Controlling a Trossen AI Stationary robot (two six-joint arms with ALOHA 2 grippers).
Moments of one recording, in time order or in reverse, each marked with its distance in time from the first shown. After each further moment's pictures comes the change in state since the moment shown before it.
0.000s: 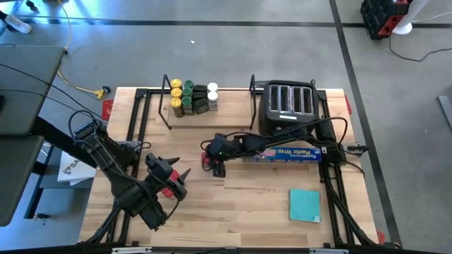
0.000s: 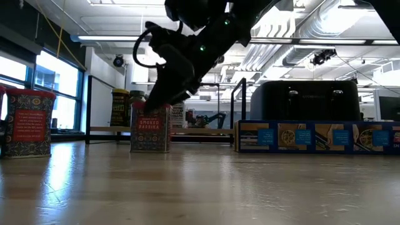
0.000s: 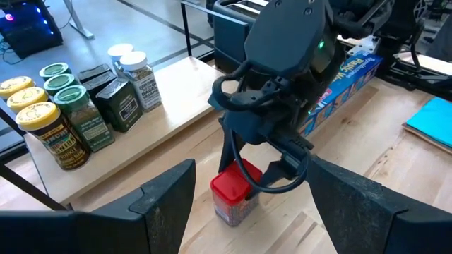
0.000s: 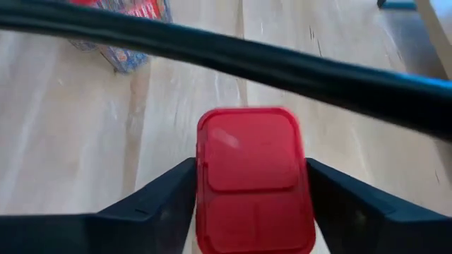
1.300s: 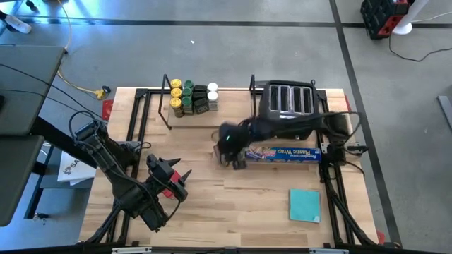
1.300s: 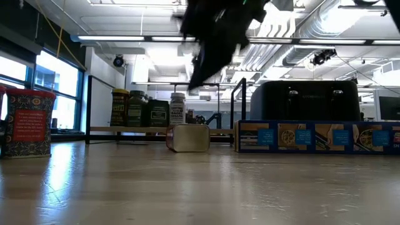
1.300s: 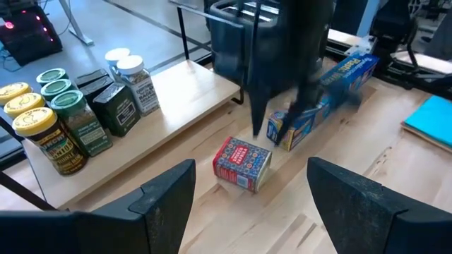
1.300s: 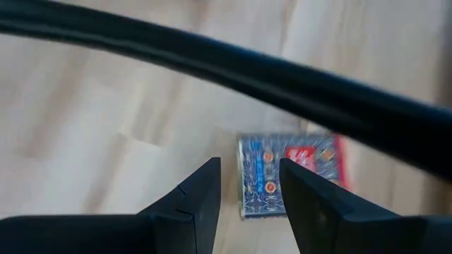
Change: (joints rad) left arm -0.002 0.011 0.000 0.019 -0.014 0.018; right arm -0.091 -0.181 0.018 -0.404 -0.249 -0.307
